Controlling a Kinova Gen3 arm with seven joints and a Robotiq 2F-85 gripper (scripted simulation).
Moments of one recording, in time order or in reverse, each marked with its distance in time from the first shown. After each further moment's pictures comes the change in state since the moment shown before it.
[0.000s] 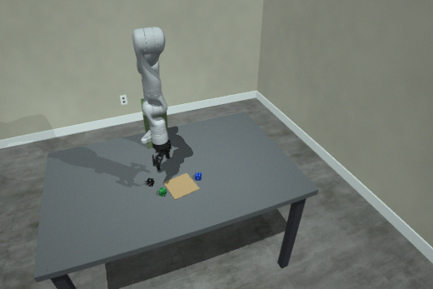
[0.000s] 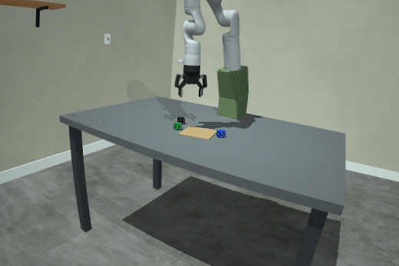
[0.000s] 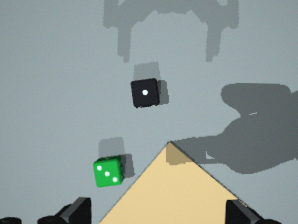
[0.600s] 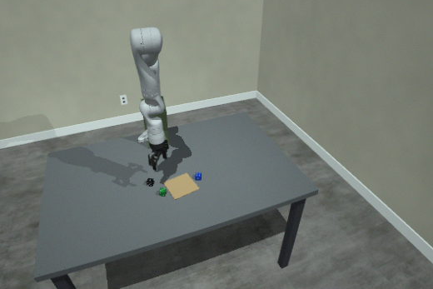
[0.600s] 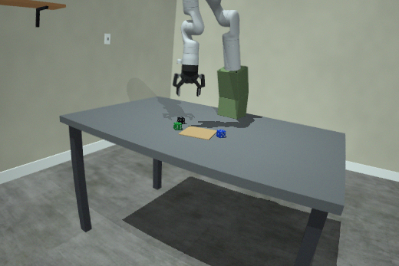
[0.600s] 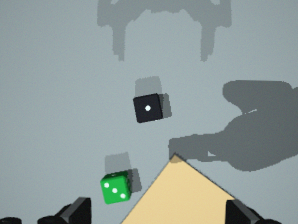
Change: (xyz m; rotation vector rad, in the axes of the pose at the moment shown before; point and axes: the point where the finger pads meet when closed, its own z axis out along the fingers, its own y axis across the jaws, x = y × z) arm 0.016 -0.006 -0.001 0.013 0.010 0.057
